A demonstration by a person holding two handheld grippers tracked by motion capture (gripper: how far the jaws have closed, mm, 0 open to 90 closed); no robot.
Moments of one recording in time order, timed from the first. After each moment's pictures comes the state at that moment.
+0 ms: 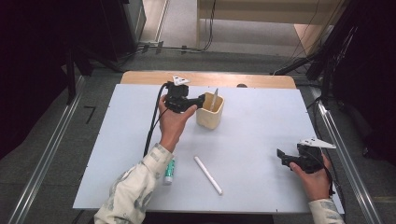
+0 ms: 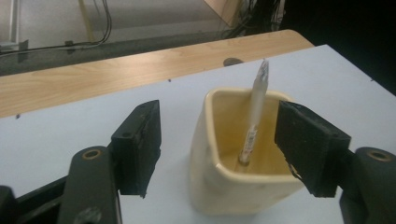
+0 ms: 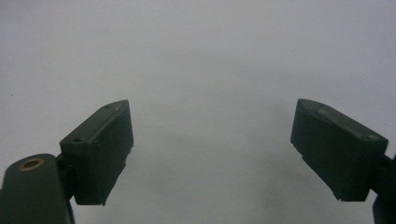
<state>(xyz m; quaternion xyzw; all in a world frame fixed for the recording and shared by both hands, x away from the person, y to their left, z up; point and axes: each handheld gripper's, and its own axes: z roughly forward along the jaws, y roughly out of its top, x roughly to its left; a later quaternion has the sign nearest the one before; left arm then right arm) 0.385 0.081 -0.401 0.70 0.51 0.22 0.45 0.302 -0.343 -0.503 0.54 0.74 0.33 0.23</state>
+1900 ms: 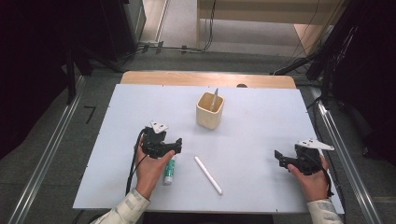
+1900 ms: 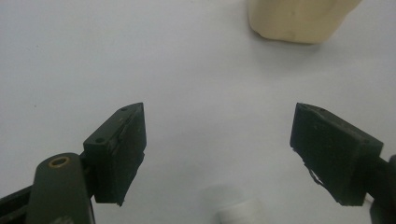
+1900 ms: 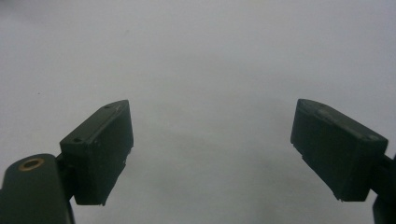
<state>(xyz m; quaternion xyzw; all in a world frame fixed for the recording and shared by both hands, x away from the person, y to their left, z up) 0.285 0.124 -0.477 0.72 0.56 0.22 0.34 0.295 -0.334 -0.500 0.53 0.74 0.34 0.23</state>
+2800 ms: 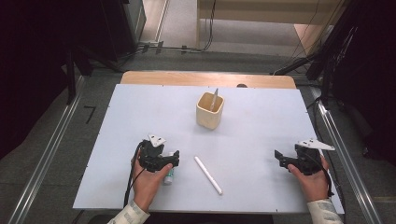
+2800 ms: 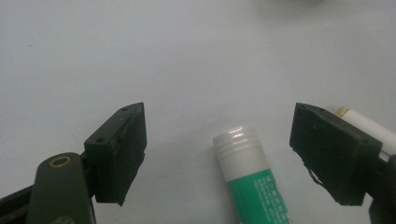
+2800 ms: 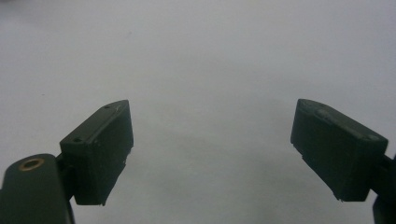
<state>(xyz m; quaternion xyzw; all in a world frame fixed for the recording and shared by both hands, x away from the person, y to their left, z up) 0.255 0.125 -0.493 0.72 0.58 0.21 0.32 0.294 -0.335 -0.498 0.53 0.75 0.34 0.23</state>
